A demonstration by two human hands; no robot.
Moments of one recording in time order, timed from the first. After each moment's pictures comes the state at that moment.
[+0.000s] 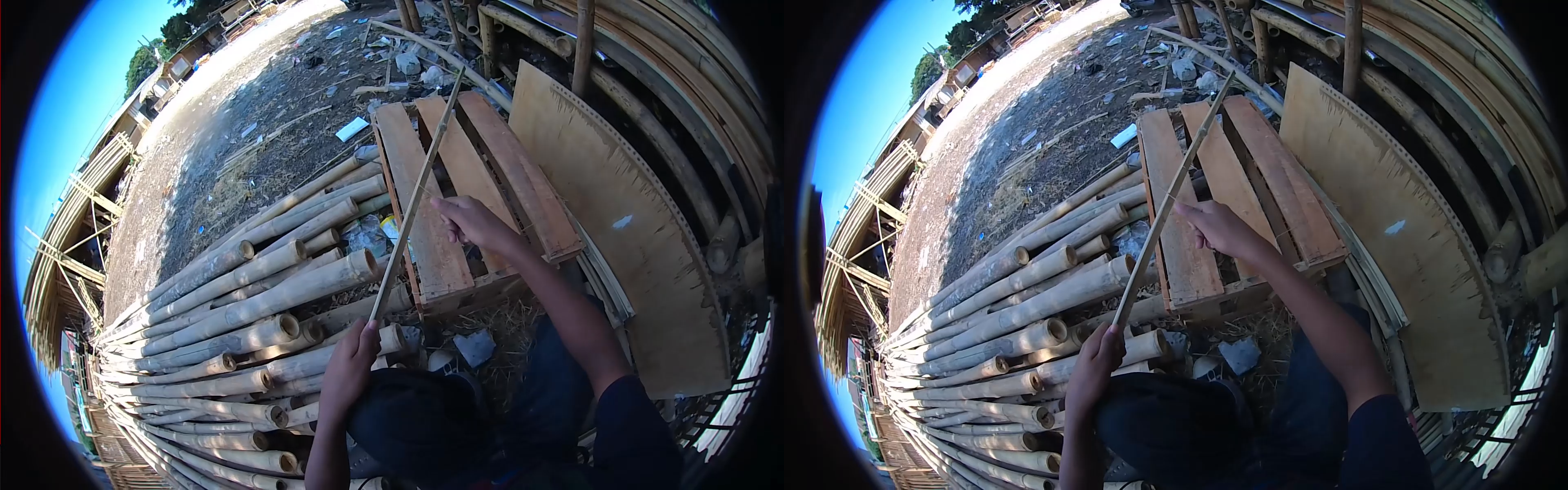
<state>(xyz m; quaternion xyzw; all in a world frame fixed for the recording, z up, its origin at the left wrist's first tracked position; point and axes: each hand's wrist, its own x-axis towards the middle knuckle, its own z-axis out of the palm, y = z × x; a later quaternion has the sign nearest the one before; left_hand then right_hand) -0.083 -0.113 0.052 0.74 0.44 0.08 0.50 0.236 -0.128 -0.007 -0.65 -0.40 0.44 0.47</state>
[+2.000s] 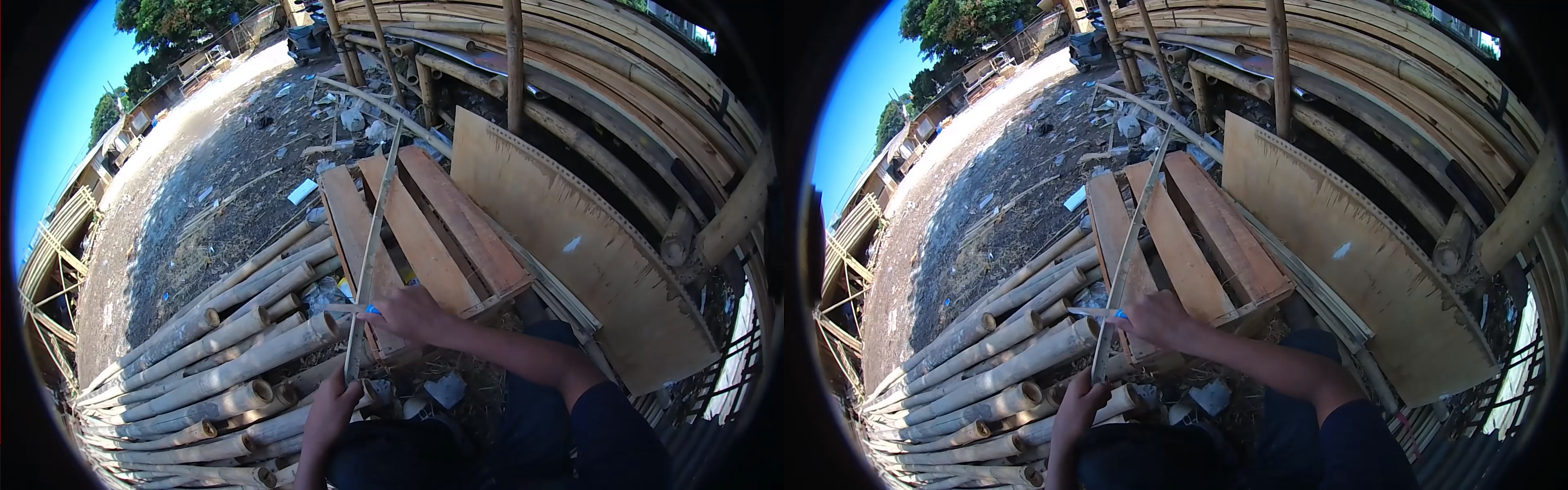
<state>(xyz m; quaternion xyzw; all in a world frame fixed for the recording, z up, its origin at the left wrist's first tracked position) -0.059 -0.097 0.046 0.75 0.38 0.02 0.54 0.171 -0.145 -0.005 -0.72 -0.63 0.02 0.29</state>
